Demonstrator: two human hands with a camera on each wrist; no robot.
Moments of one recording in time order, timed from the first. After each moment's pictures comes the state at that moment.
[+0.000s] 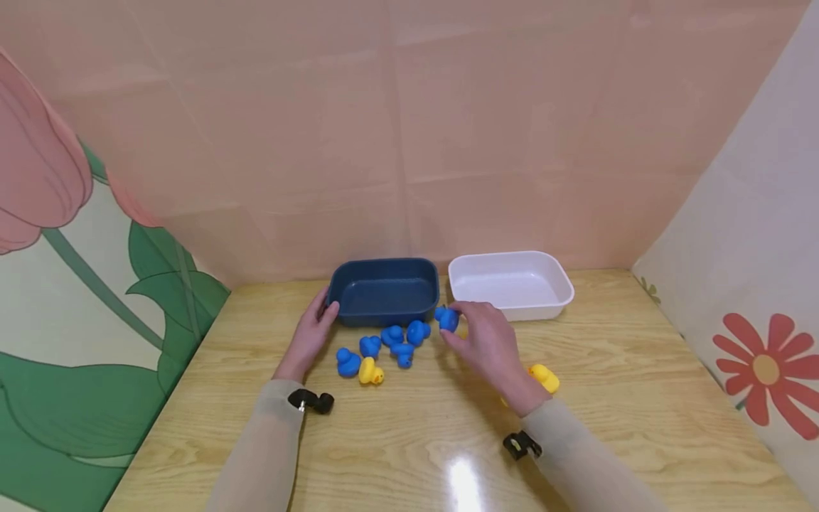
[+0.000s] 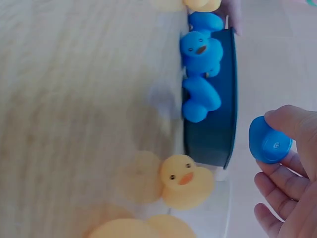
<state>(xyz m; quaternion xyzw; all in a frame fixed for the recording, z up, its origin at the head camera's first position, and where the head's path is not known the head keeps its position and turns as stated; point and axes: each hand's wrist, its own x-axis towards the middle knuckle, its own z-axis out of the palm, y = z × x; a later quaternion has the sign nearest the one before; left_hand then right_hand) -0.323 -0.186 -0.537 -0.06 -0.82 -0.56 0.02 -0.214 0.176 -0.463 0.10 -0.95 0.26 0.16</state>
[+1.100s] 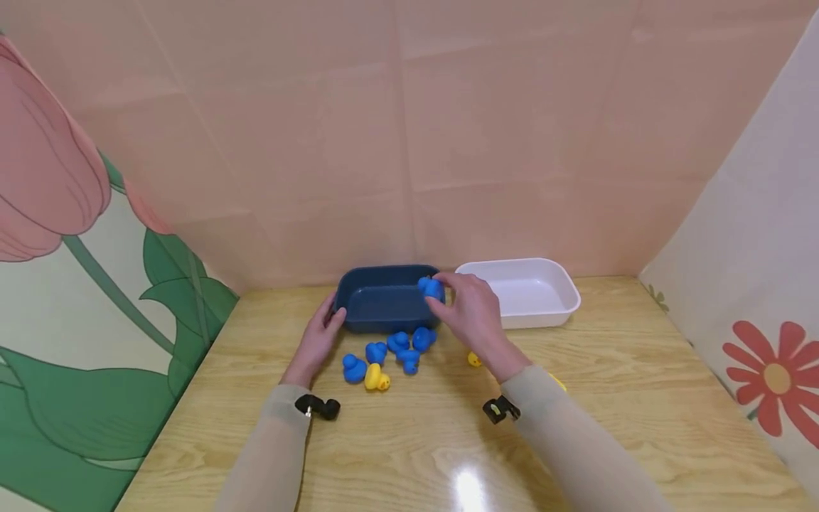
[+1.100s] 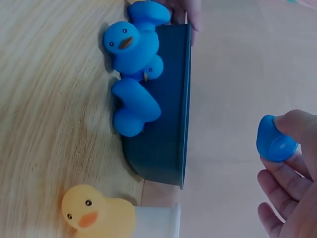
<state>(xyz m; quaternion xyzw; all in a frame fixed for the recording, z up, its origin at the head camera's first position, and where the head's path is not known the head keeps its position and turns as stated) -0.323 -0.185 -0.539 -0.07 -0.81 -0.58 0.03 -0.253 0.147 -0.418 0.11 -0.92 0.30 0.21</state>
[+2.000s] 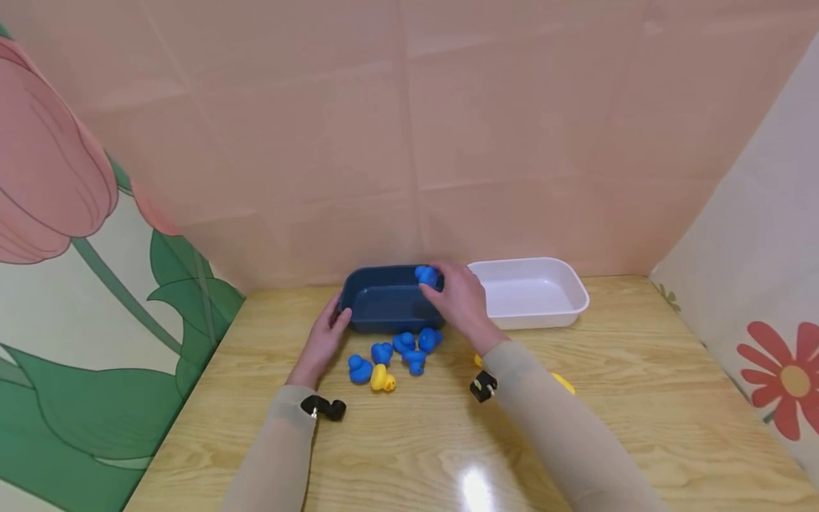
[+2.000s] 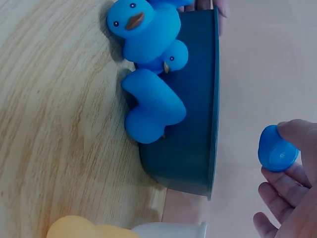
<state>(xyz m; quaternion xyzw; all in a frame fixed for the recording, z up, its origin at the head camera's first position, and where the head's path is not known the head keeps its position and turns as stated) -0.323 -0.184 -0.539 -0.07 -0.81 -0.58 0.03 -0.307 0.130 -0.436 0.08 -0.93 0.32 0.16</state>
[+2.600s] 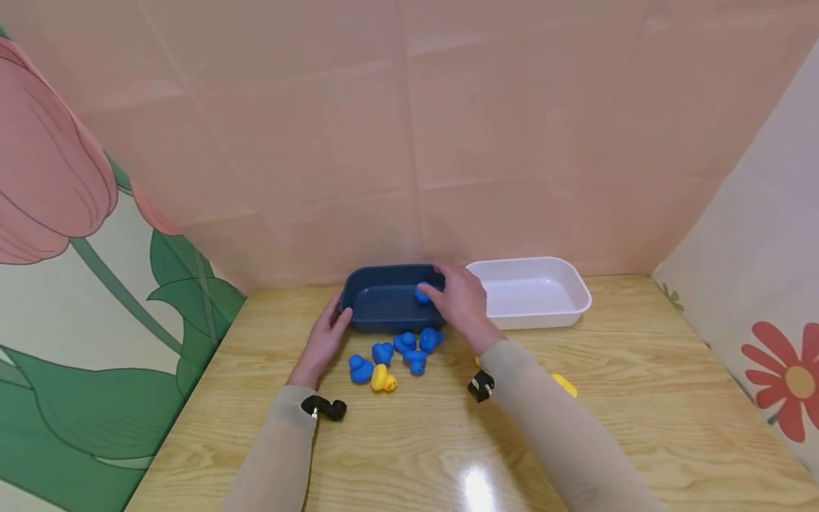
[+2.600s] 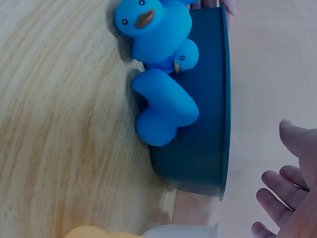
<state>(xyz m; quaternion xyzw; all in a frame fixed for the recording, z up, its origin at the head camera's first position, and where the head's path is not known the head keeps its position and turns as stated) -0.324 -0.186 -0.541 -0.07 -0.82 -0.57 0.03 -0.312 0.128 -0.441 0.06 -0.94 0.30 0.15</state>
